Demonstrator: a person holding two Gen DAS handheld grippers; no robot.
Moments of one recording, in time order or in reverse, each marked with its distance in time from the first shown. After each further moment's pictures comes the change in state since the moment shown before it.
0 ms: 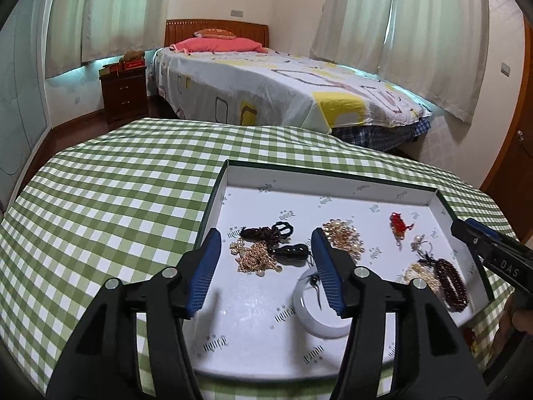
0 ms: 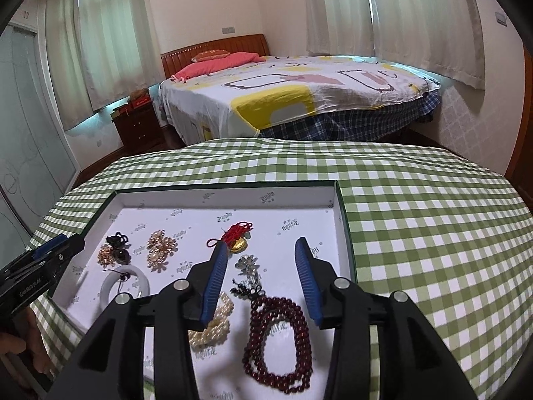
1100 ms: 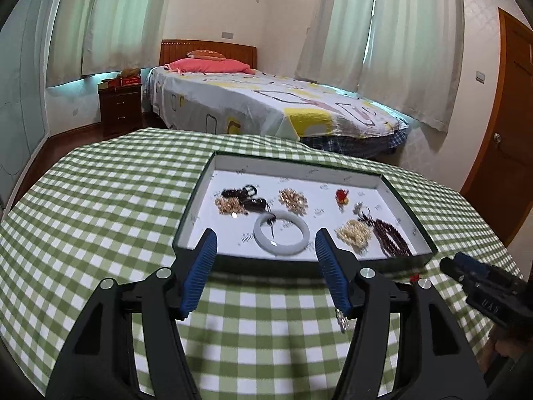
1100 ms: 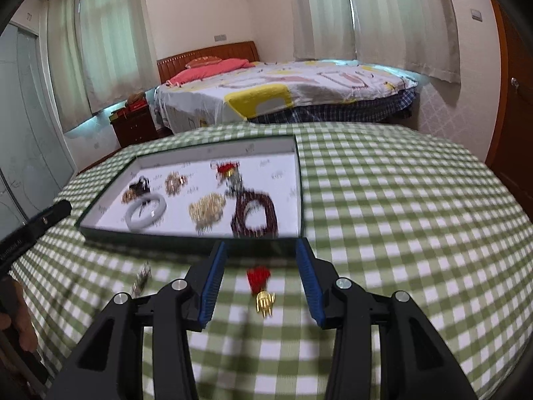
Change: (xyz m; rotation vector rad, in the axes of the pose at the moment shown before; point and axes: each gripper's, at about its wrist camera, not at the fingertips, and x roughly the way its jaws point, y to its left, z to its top) left arm -0.099 -0.025 -0.058 0.005 -0.086 -0.053; right arm -0.085 -0.012 -0.089 0.016 -0.019 -0.040
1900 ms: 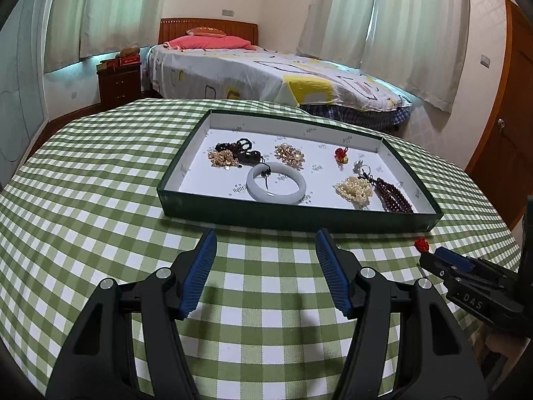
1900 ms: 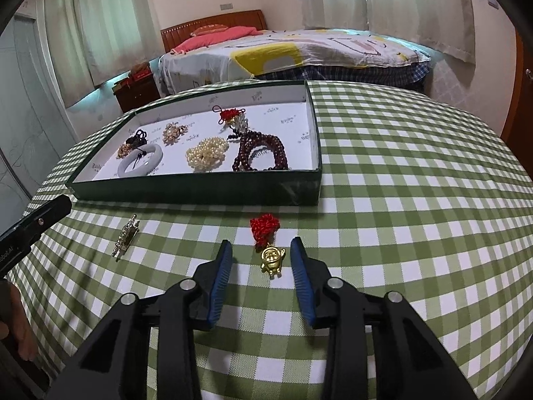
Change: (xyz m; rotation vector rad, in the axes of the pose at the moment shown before) left arm 0.013 -0.009 -0.035 -0.003 0.103 0.009; right arm 0.027 0.001 -0.026 -0.021 0.134 0.029
